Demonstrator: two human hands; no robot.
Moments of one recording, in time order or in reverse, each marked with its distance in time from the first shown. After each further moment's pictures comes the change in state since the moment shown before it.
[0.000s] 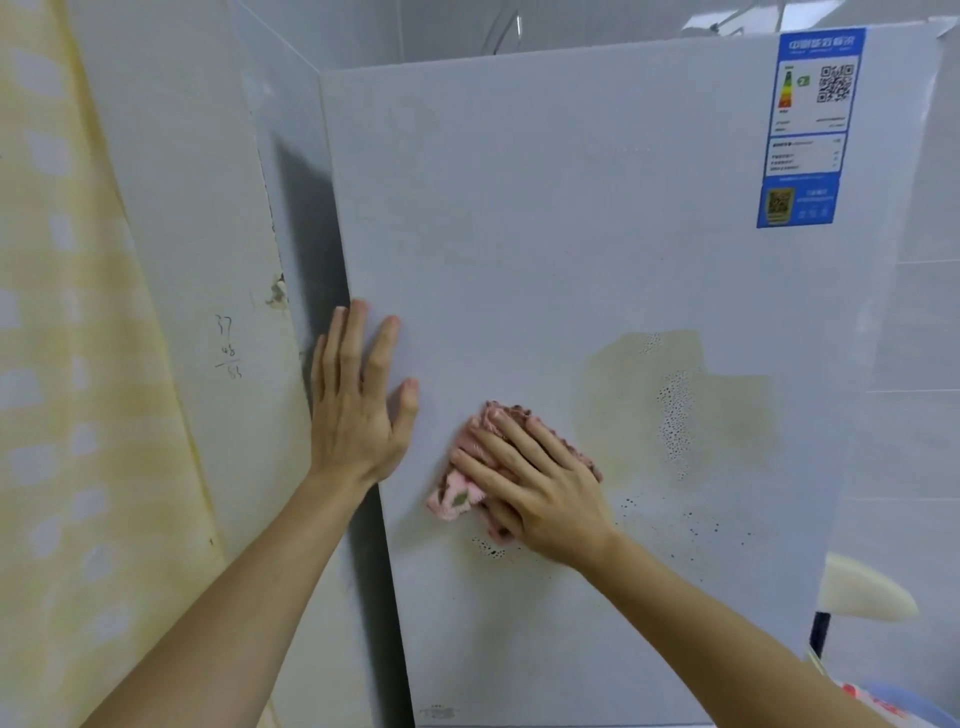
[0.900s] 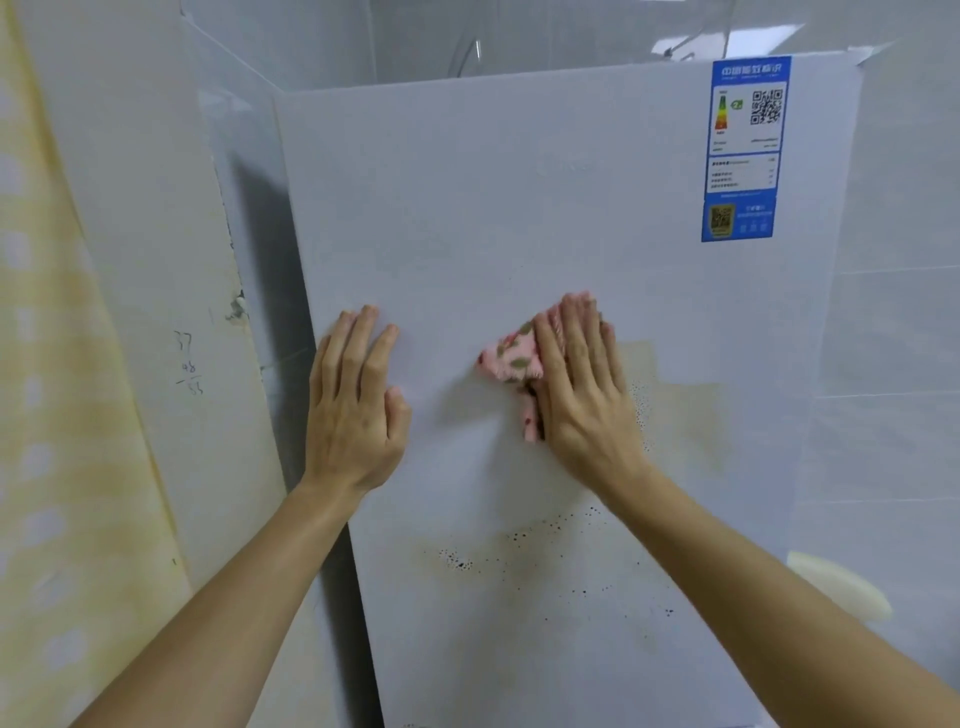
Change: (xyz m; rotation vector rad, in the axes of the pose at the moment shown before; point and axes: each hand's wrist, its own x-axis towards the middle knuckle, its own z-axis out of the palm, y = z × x) left_hand 0.015 0.036 0.002 -0.074 0.036 0.091; right_hand 0.035 0.087 -0.040 -0.085 0.087 0.343
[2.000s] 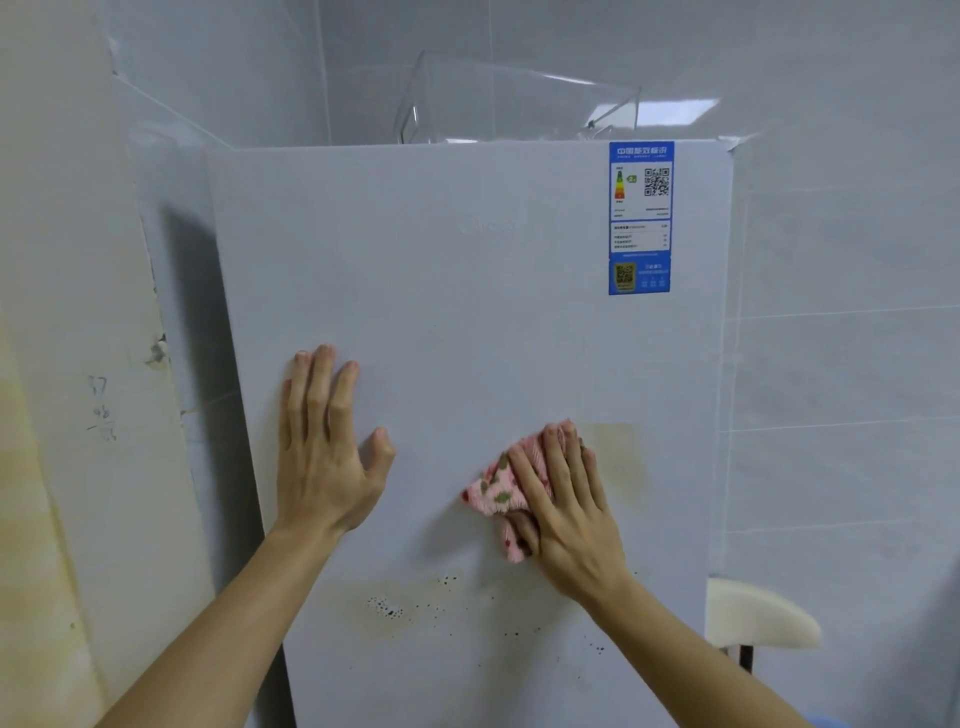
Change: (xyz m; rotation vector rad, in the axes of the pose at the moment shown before) left_hand 0.010 0.040 0.024 -0.008 0.021 -0.064; right_hand -0.099 0.040 -0.010 -0.099 -0.129 -0.007
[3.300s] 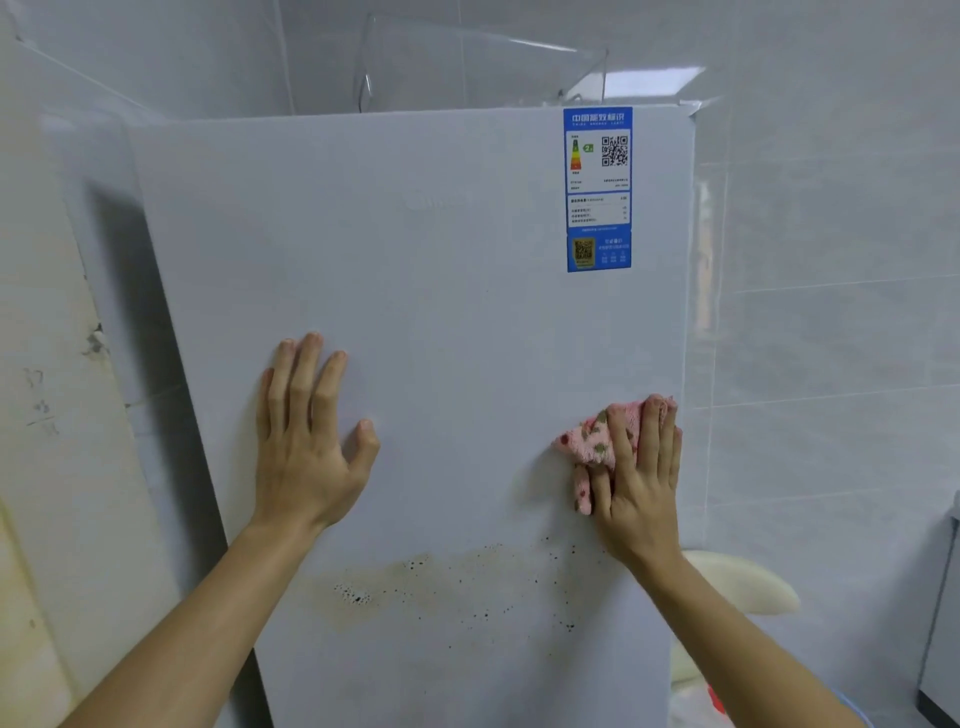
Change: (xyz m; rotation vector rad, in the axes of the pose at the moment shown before) left_hand -0.002 0.023 0.004 0.005 -0.061 0.009; right_hand -0.035 0.087 -0.011 0.179 0.088 0.369
